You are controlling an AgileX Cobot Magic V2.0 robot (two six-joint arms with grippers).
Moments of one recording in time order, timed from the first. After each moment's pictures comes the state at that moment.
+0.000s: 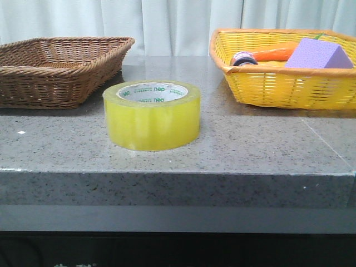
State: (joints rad) left arm -0.07 0.59 -0.59 -0.04 0.28 -0.03; right arm 0.17 0.40 -0.38 0.18 0.21 0.04
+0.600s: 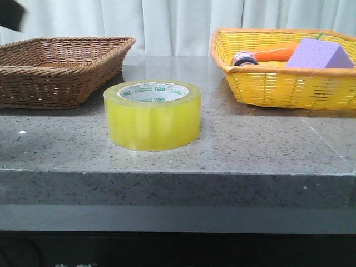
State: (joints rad) left arm -0.47 1.04 -0.88 -0.17 0.65 -0.08; right arm 0.17 0.37 -0.37 0.18 0.18 0.04
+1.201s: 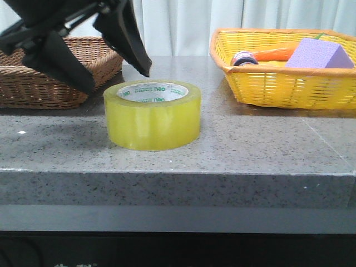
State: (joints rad) left arm -0.56 1.48 -1.12 -0.36 0.69 -0.14; right arm 0.17 0.37 -0.37 0.18 0.18 0.04
